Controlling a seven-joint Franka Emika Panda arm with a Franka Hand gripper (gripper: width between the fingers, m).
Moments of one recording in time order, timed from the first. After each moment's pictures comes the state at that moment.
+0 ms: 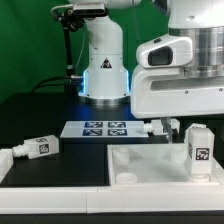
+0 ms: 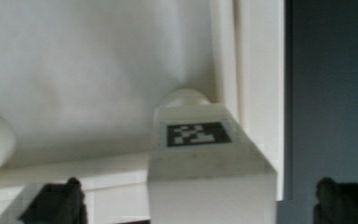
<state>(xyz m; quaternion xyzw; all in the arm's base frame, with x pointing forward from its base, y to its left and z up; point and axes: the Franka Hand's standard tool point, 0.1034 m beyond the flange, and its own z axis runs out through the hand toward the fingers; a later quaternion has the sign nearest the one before) 0.640 0.106 0.089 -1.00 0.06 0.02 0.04</state>
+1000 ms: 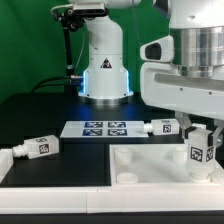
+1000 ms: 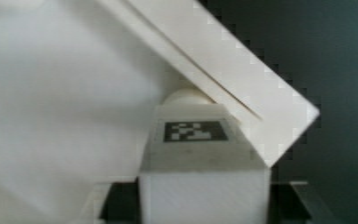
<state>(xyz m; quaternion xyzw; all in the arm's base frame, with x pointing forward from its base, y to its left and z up) 0.643 0.109 0.088 -0.86 0.51 0.03 0.04</state>
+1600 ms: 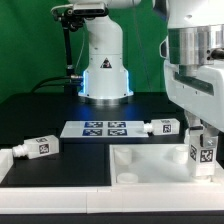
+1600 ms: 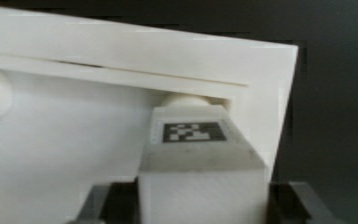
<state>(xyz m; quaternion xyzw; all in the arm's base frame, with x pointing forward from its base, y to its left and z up) 0.641 0.109 0.087 -0.77 0.64 0.01 0.04</state>
